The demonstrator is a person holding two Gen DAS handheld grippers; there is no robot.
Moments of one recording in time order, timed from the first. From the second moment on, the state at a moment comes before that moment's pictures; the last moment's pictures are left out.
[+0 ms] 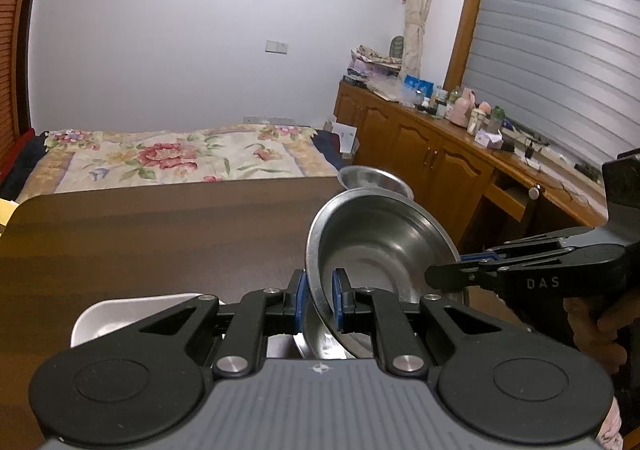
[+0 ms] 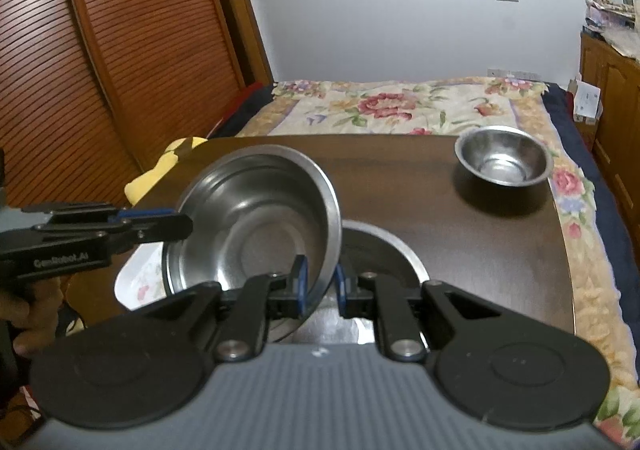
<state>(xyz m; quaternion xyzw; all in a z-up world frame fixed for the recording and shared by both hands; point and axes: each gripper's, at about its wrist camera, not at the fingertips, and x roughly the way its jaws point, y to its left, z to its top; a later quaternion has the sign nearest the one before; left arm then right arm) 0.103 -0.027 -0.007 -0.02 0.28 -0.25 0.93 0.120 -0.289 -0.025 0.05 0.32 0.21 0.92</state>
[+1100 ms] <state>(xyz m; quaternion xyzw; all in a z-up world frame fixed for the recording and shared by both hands) 0.106 -0.072 -0.058 0.12 0.26 -0.22 0.93 0.121 -0.287 -0.064 -0.01 0.32 0.15 0.94</state>
